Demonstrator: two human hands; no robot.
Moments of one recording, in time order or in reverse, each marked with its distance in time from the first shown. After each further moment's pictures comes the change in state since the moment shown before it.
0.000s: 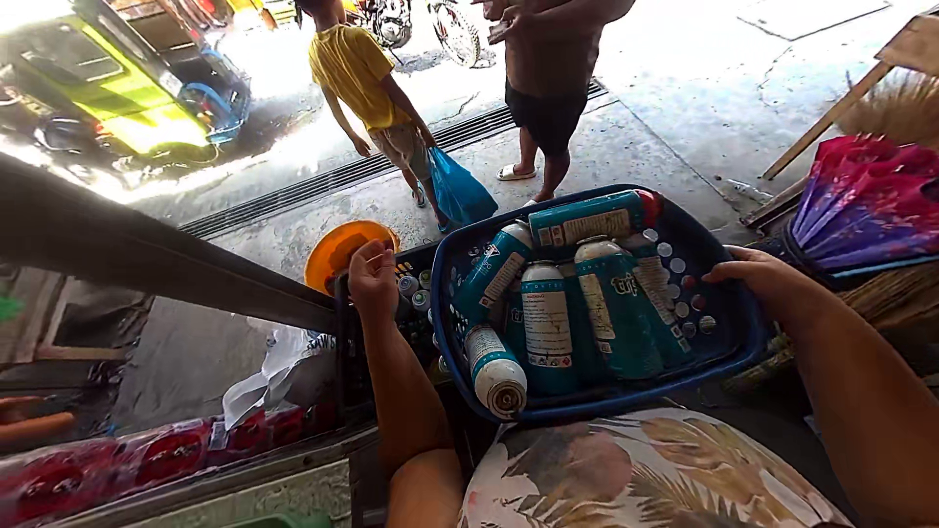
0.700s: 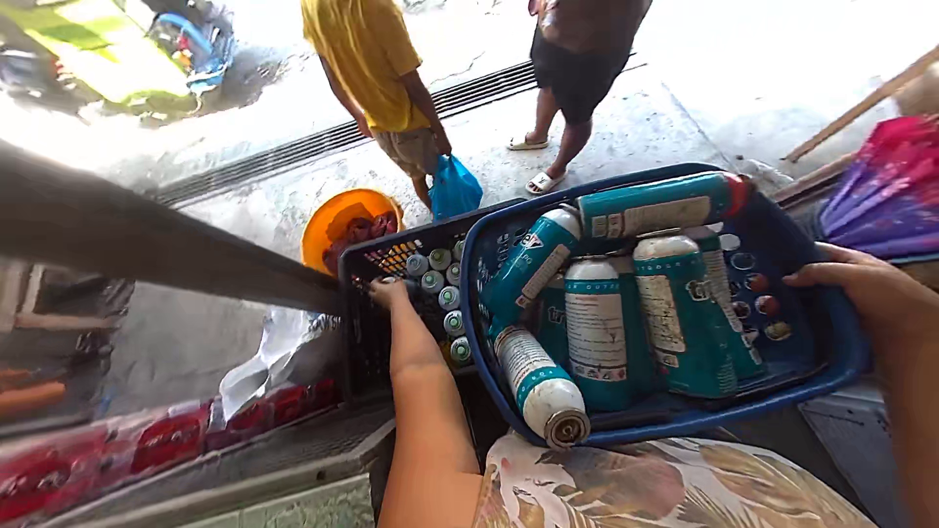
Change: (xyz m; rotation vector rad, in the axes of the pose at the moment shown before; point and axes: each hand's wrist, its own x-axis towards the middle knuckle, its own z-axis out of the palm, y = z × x) left_hand 0.036 -0.268 0.030 0.474 0.225 -0.765; right_hand -0.003 0.006 0.009 -0.025 0.112 0.002
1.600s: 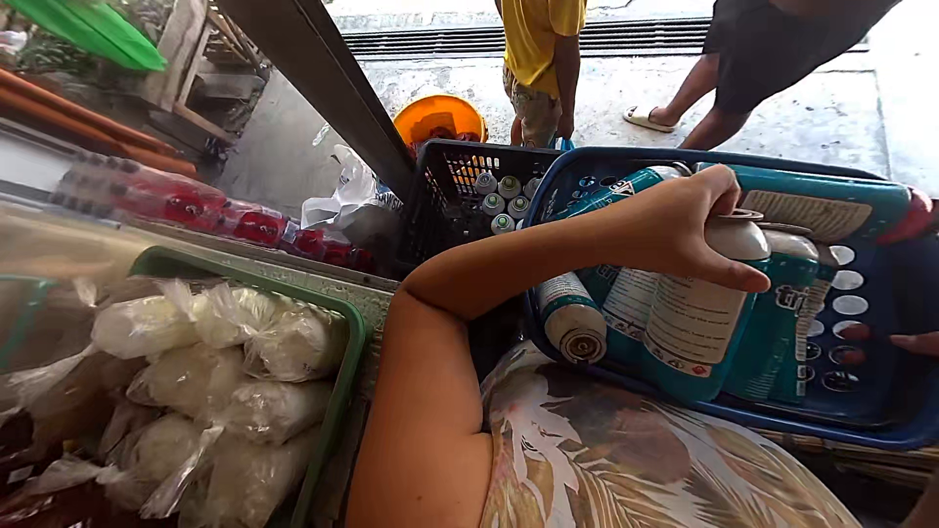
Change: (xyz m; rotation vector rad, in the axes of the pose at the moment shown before) left_hand -0.324 0.210 -0.165 -0.147 -1.130 1.194; right_hand 0.028 0.022 -0.020 0.056 -0.269 -0.018
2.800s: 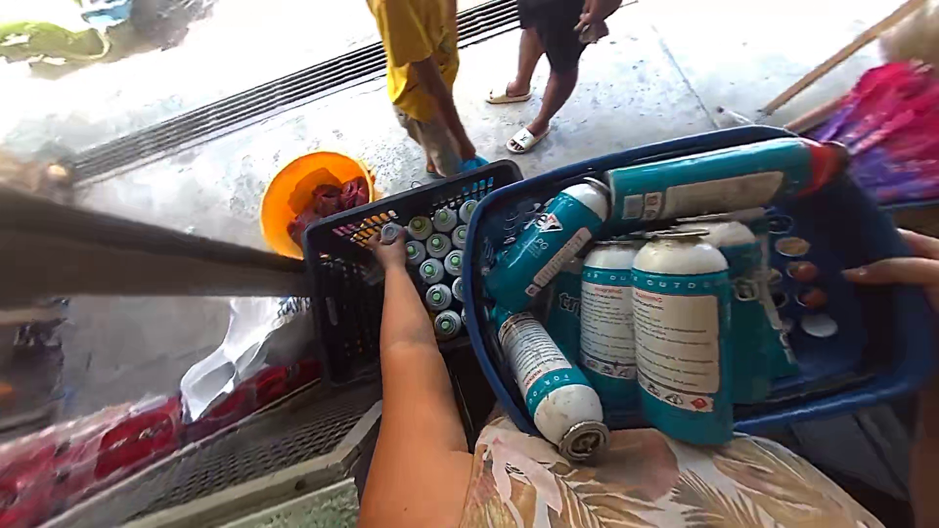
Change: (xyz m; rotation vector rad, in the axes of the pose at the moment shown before) left_hand -0.042 -0.425 -0.042 -0.223 1.078 -0.873; right_hand -0.045 -0.004 0.007 -0.086 0.222 -0.014
